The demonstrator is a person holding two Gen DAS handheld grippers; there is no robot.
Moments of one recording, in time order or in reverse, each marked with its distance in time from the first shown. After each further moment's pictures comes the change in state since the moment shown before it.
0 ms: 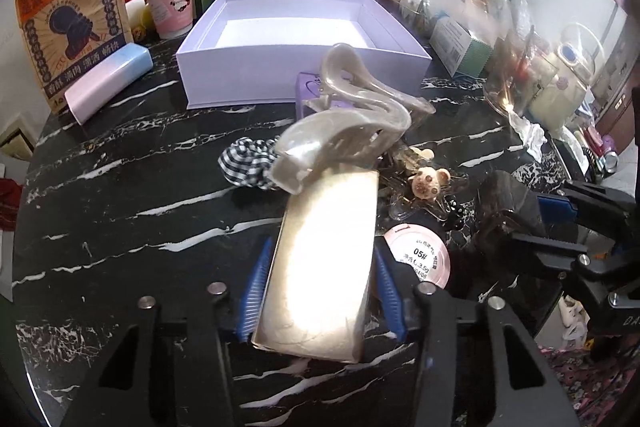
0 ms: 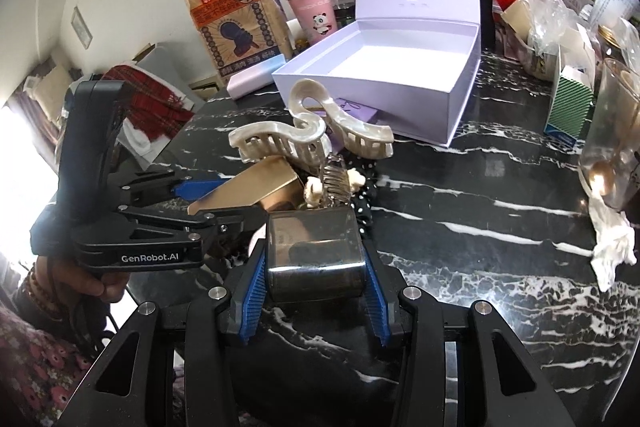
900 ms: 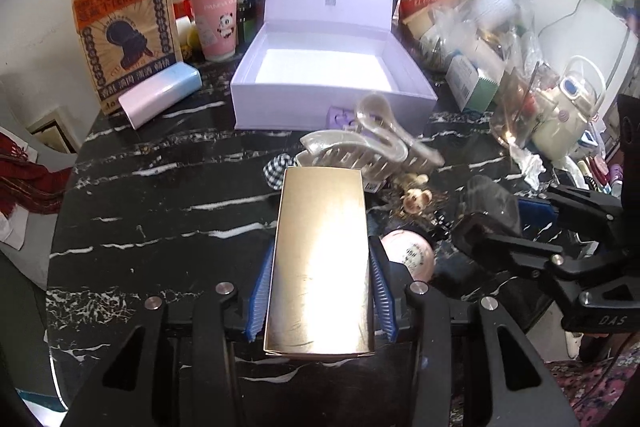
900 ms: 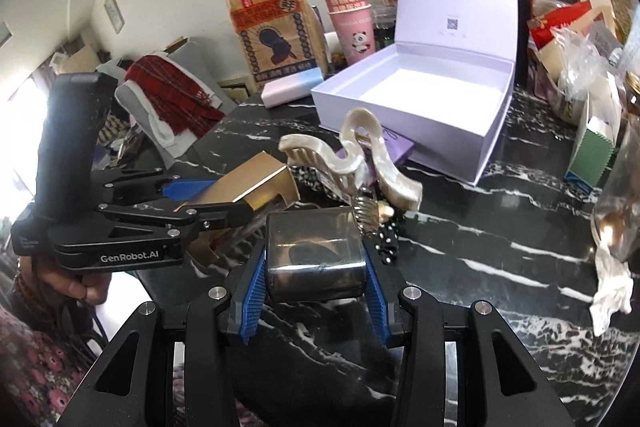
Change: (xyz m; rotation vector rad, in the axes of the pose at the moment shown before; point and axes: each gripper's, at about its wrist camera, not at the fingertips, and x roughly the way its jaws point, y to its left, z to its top) left arm -0.051 -0.003 -0.004 -0.080 -0.094 0.088; right arm -0.011 0.020 0.013 -0.114 -0.036 0.069
